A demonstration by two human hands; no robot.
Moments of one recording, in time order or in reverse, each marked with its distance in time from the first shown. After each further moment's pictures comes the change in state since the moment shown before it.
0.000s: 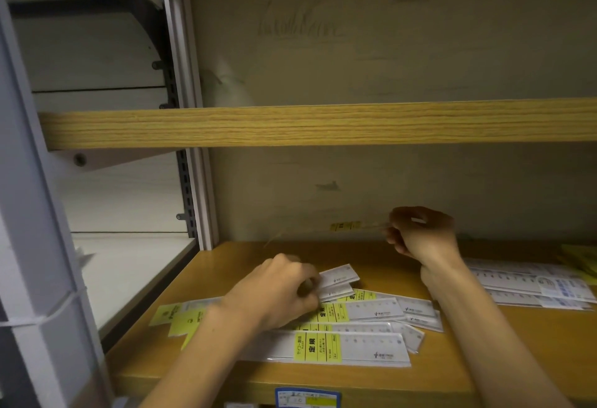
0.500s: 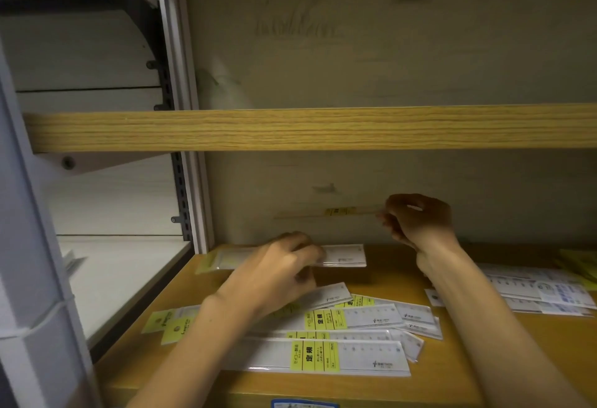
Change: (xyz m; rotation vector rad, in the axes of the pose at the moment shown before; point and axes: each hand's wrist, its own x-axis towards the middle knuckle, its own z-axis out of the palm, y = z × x) left_hand 0.017 -0.013 -0.002 0.020 0.358 0.232; right_hand 0.016 -0.015 0.005 0.017 -0.008 -0.084
